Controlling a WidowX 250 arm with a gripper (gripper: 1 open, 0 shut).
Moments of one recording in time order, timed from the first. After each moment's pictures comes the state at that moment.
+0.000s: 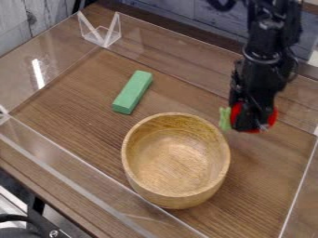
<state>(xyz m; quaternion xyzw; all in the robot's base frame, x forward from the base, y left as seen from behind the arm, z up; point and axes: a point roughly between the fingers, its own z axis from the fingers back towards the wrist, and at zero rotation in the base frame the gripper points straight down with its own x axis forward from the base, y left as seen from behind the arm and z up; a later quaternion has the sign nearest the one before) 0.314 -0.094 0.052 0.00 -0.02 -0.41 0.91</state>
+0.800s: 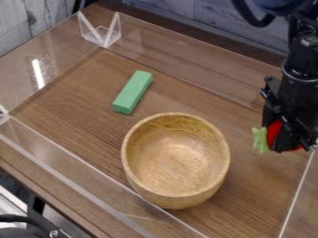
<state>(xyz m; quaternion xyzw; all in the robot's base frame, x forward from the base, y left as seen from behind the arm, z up) 0.307 -0.137 0.056 -0.02 -0.04 -0.34 0.94</state>
